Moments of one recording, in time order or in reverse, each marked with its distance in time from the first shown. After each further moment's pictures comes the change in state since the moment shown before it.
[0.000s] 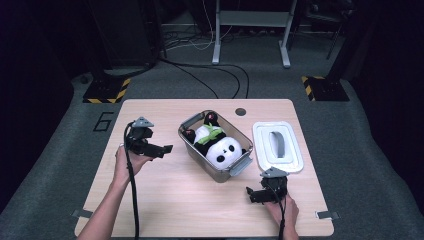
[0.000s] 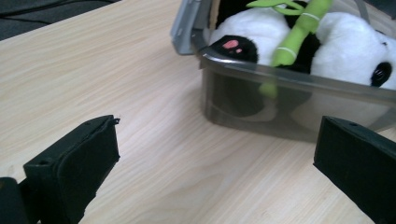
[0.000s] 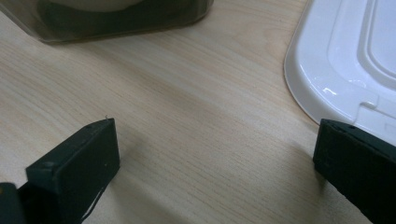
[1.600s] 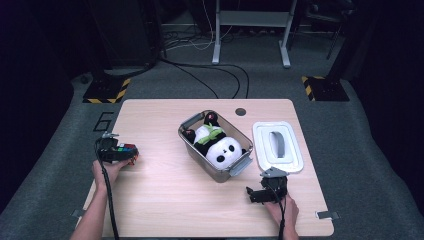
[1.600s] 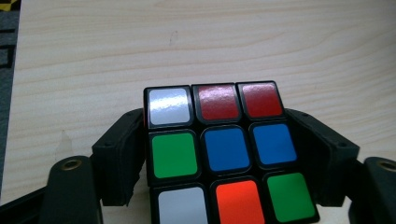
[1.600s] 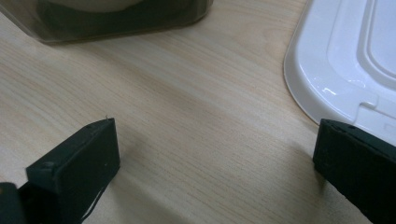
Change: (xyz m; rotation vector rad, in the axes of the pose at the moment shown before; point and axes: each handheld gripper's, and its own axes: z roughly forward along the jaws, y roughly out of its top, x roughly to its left) left arm 0.120 -0.106 0.026 0.061 0.256 -0.311; right arm 0.000 0.000 0.000 0.000 0.000 -0.001
